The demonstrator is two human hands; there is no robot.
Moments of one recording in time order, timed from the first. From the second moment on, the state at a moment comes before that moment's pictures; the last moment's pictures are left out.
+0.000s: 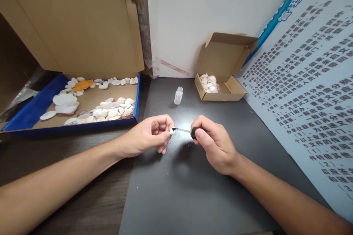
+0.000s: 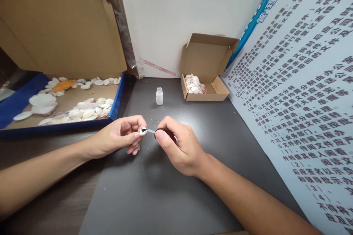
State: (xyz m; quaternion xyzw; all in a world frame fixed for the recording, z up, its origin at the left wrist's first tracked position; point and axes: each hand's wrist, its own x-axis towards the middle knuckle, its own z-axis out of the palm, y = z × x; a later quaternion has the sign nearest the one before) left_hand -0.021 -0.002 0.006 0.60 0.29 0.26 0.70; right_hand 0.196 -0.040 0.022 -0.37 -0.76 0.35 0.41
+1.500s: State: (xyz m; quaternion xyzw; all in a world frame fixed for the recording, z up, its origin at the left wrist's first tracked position) left_hand -0.021 -0.003 0.006 0.61 0.27 0.22 0.71; right_hand 0.196 -0.040 0.022 -0.37 -0.76 0.36 0.40
